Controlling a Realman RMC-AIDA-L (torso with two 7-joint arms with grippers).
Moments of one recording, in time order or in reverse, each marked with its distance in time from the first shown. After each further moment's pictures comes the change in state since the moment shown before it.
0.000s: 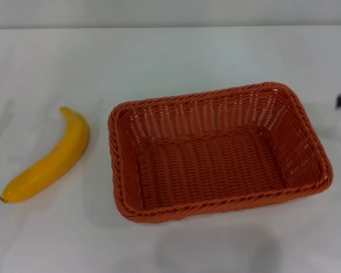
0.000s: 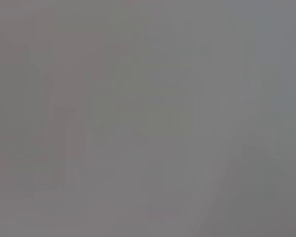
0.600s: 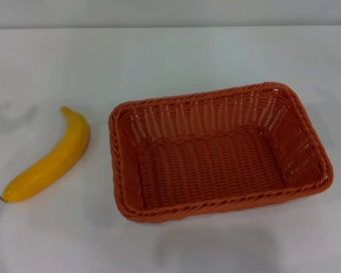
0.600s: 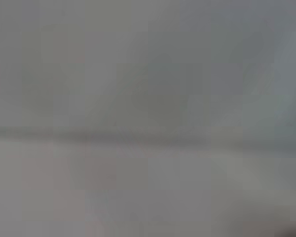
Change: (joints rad) left arm -0.335 0.242 0.004 -0.438 0.974 0.185 -0.757; right arm -0.131 -0.002 0.109 0.136 0.393 0.265 -0.604
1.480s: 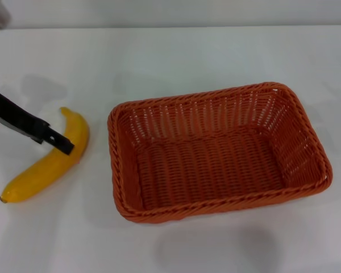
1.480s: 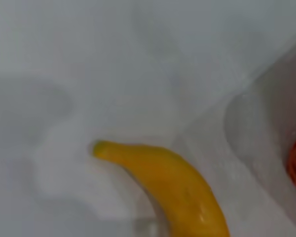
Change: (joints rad) left arm -0.454 -0.152 0.001 0.134 0.925 -0.237 -0.209; right arm -0.024 0.005 0.003 0.002 0.053 0.032 -0.049
